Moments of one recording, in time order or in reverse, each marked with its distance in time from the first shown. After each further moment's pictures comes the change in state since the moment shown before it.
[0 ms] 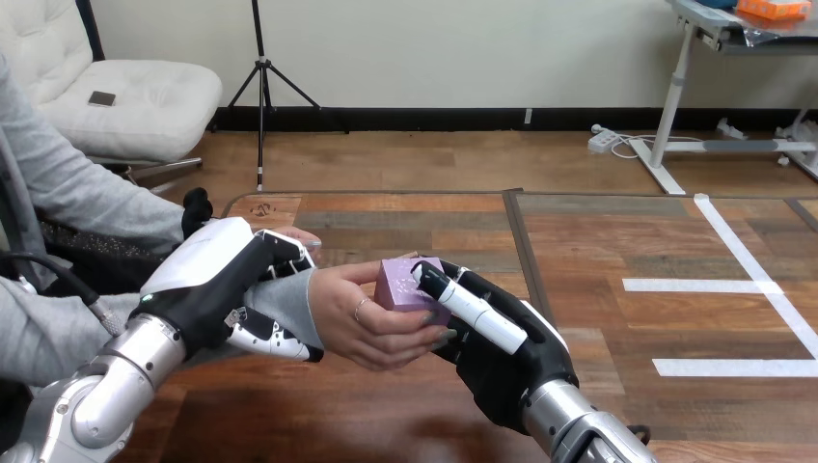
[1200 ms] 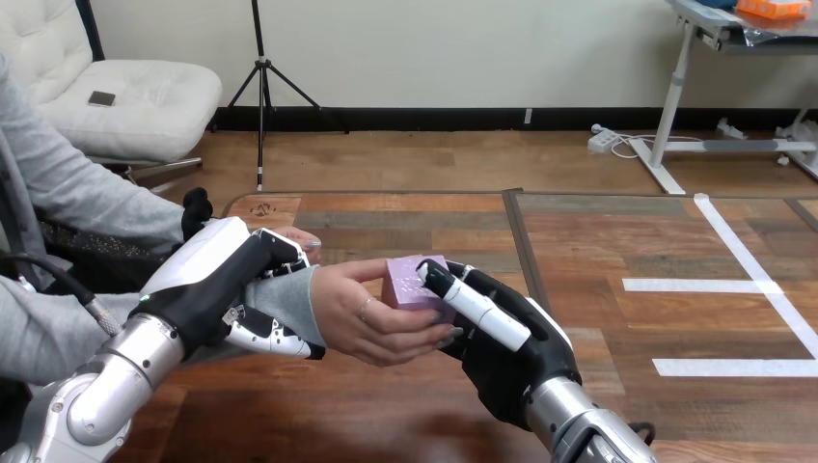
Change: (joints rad) left arm 0.000 -0.002 0.001 -0.001 -0.078 0.024 -0.039; right arm -0.008 0.002 0.004 0.016 -0.027 -0.033 0.000
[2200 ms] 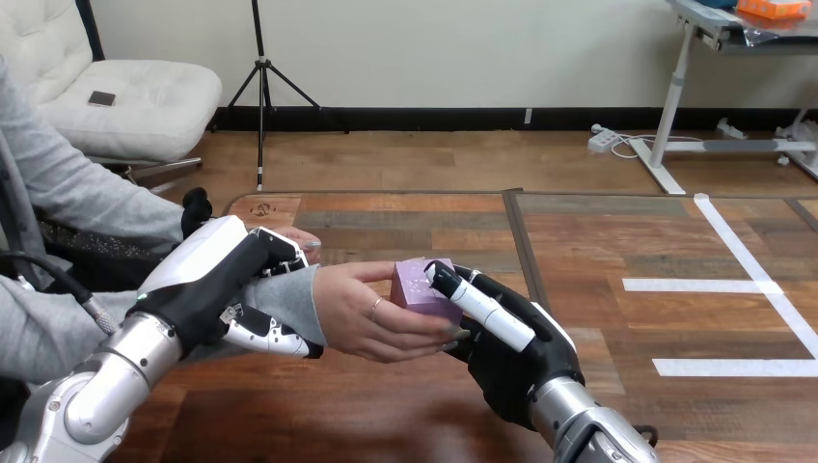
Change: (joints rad) left arm 0.000 0.006 0.000 -0.005 -0.007 0.007 -0.004; right arm -0.029 0.001 -0.042 0.080 -0.004 -0.014 0.012
